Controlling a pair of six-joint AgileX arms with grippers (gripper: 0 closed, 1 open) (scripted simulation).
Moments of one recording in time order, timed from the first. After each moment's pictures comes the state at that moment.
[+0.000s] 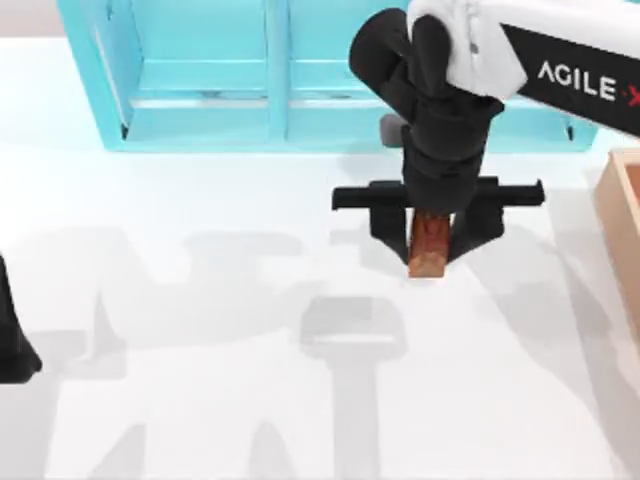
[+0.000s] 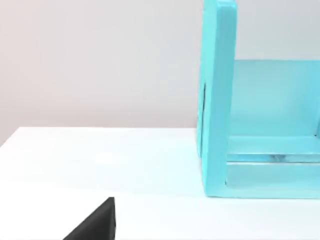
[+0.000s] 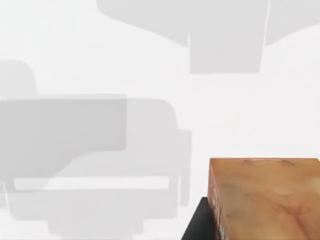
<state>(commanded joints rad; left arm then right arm) 0.00 0.00 0.00 0.00 0.00 0.00 0.58 2.19 1.84 -1.25 0.00 0.60</state>
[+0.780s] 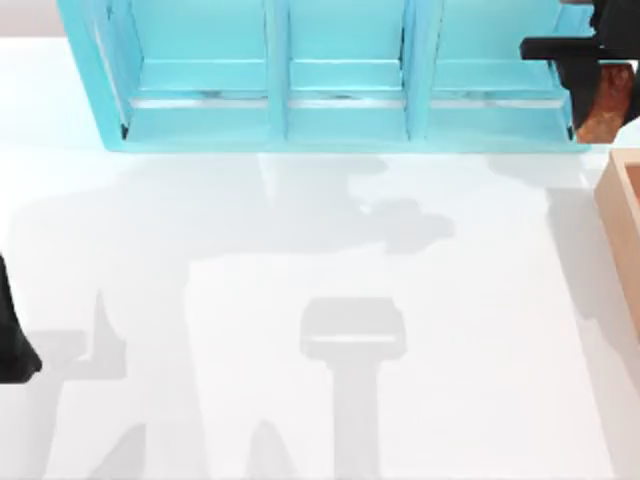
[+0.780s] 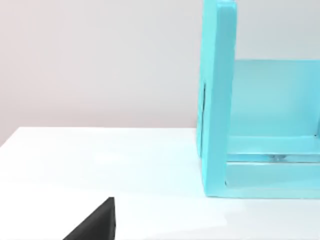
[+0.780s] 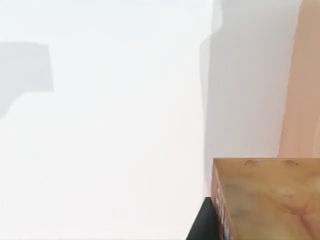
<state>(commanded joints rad) 0.00 0.00 0.00 0.00 0.00 0.00 0.17 2.32 2.37 -1.61 0.00 0.19</state>
